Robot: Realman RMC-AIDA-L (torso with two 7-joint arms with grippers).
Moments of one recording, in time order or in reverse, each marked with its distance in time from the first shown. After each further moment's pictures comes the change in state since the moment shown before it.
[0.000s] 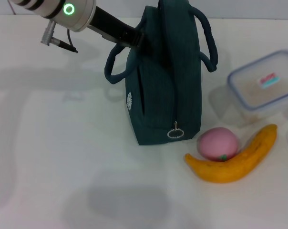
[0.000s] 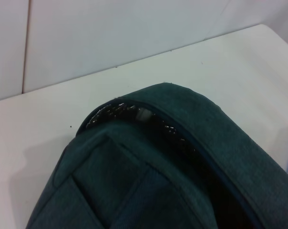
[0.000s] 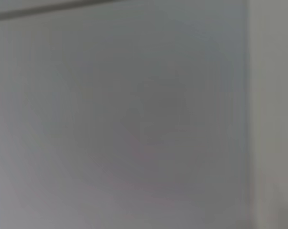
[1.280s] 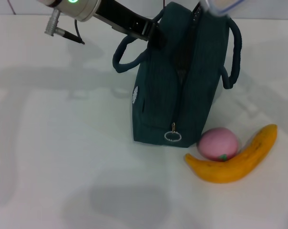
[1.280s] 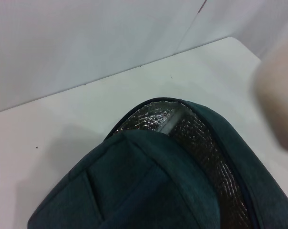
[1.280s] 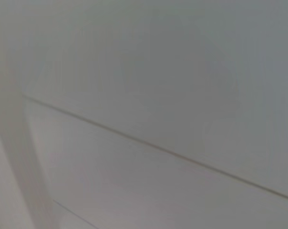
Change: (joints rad) left arm -0.011 -0.004 0.000 0.066 -0.054 0.058 -0.021; right arm 0.325 0.002 -0.110 -0.017 0.228 -0.277 -0.359
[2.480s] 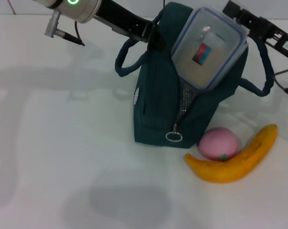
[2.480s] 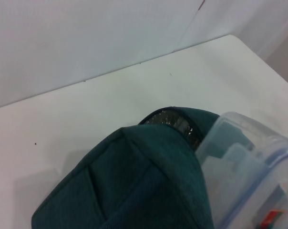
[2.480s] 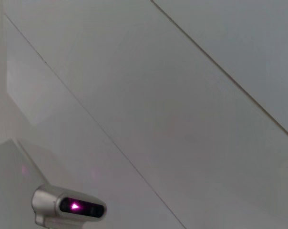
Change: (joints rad) left arm 0.001 -0.001 0.000 -0.003 0.001 0.003 -0.002; right arm -0.079 0.005 -0.420 -0.168 -0.004 0.196 -0.323
